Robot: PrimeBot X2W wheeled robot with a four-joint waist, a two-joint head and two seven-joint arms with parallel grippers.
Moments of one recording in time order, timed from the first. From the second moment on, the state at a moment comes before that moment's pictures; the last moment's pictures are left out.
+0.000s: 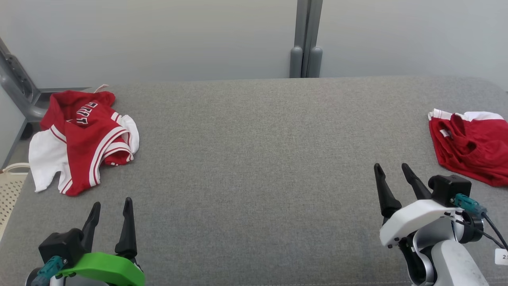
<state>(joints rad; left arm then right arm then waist) -0.03 0.47 -0.43 0.07 -0.75 0.27 -0.22 -0.16 -0.07 0.01 0.25 0.28 0.13 -0.03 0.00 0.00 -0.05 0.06</state>
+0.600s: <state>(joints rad) 0.03 0.48 -0.44 0.02 -0.76 0.29 -0.22 -0.02 -0.05 0.04 0.10 0.28 0.13 0.02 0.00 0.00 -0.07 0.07</state>
